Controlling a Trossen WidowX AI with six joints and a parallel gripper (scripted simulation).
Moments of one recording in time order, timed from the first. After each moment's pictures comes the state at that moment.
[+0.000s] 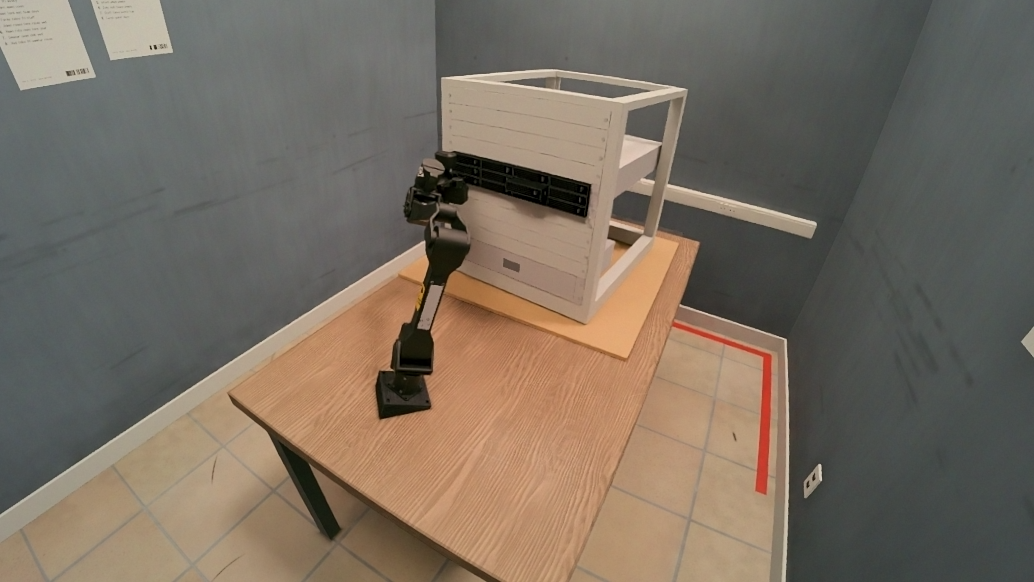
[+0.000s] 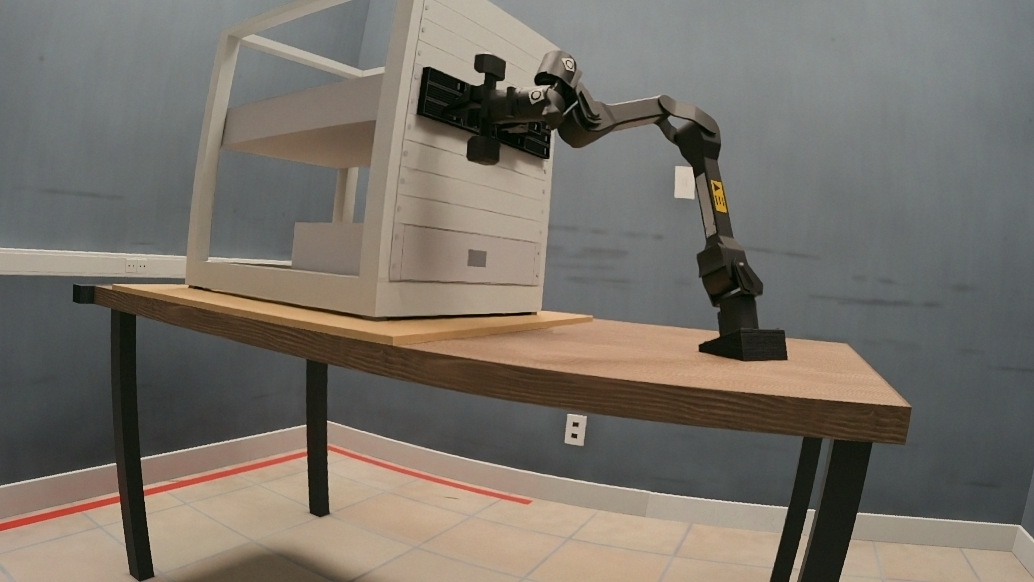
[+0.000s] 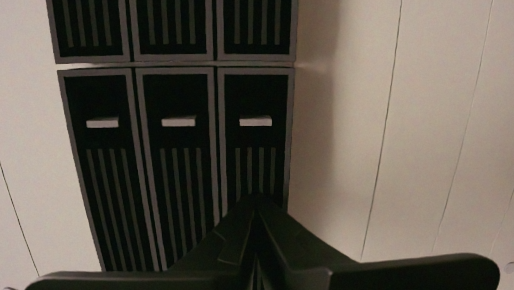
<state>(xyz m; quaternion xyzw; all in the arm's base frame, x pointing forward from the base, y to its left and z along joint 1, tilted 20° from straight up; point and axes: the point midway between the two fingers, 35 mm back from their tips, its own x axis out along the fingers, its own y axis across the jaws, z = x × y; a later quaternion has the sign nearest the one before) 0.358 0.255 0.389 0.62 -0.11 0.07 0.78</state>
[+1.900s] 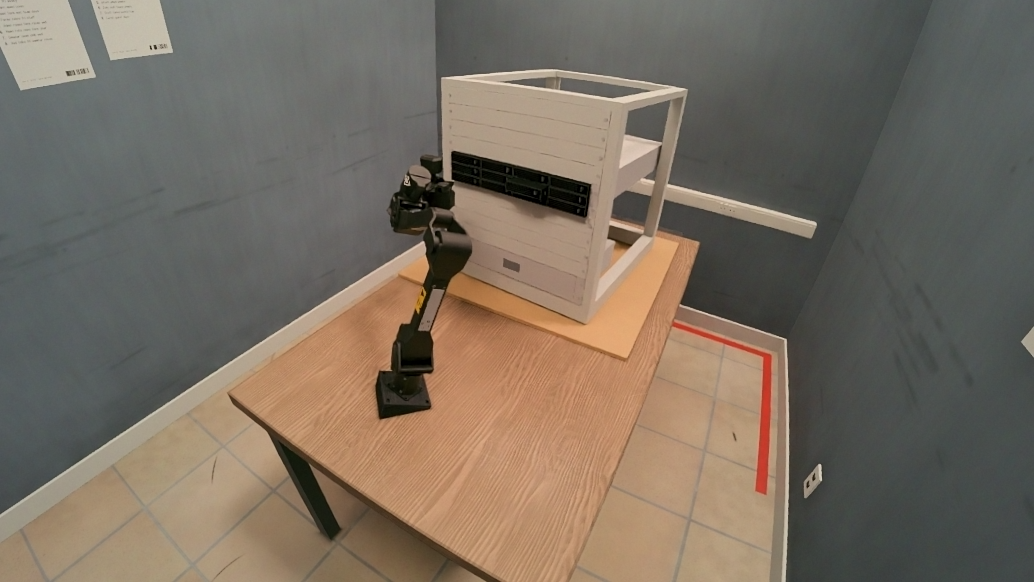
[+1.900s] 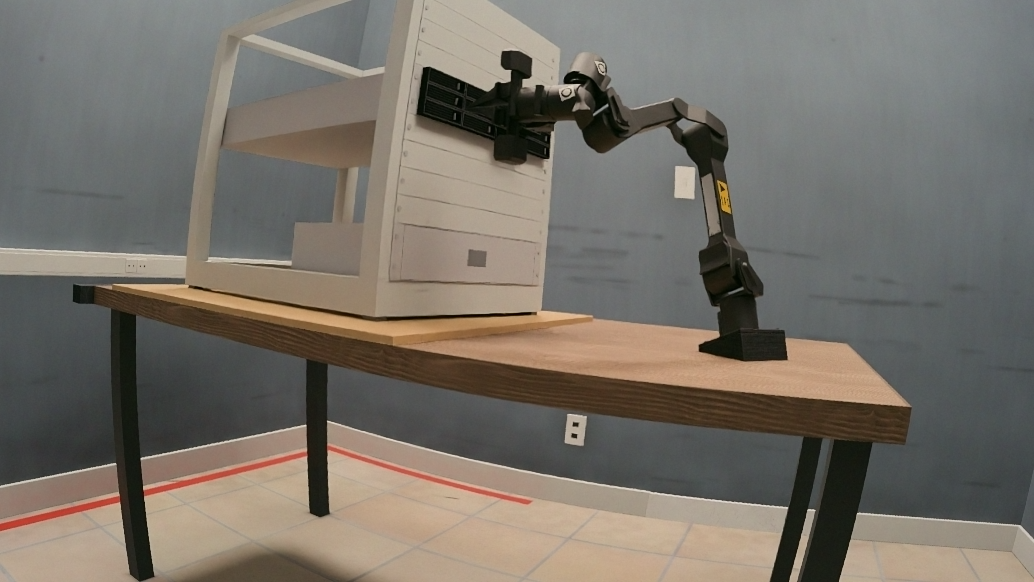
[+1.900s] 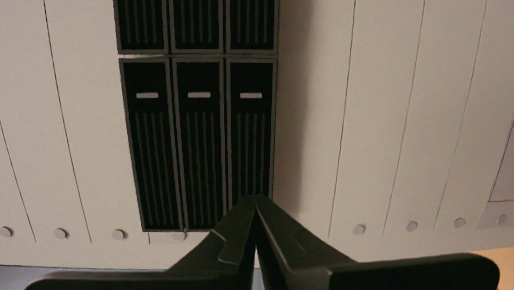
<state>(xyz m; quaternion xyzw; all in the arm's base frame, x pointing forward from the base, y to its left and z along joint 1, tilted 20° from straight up) 0.309 0.259 0.374 0.61 -0.11 0.07 0.78</state>
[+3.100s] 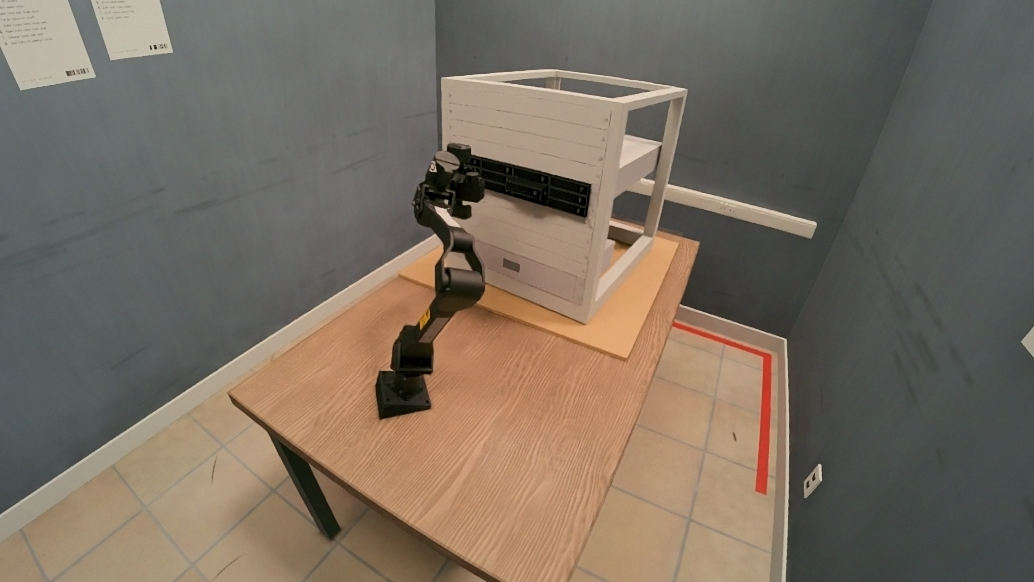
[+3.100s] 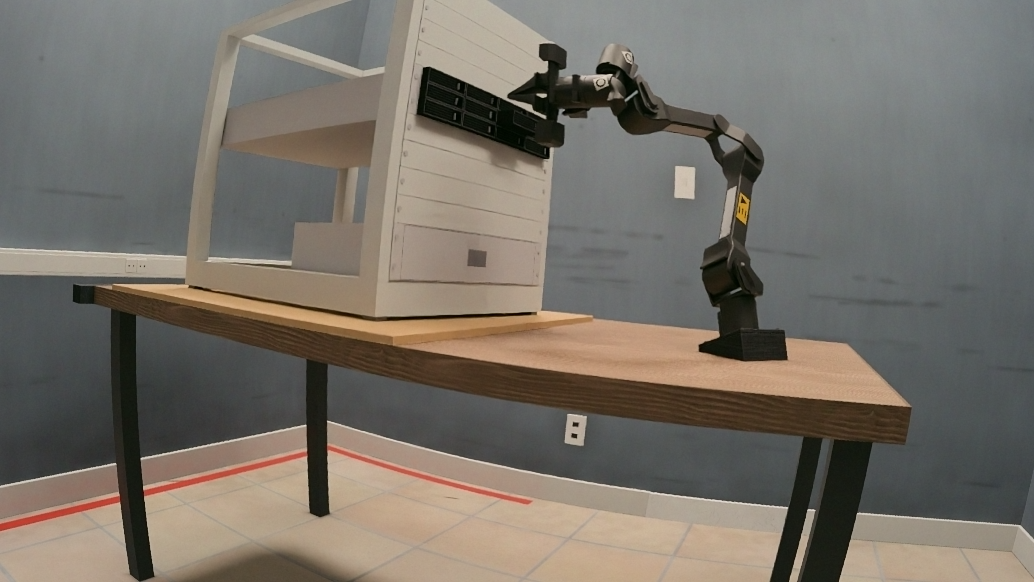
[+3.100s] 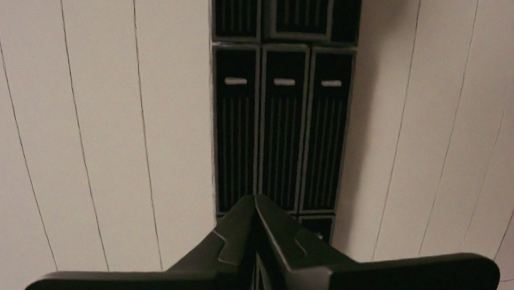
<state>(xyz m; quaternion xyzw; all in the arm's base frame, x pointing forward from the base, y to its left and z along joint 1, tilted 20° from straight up) 0.278 0.169 0.439 0.61 -0.11 0.07 0.78</state>
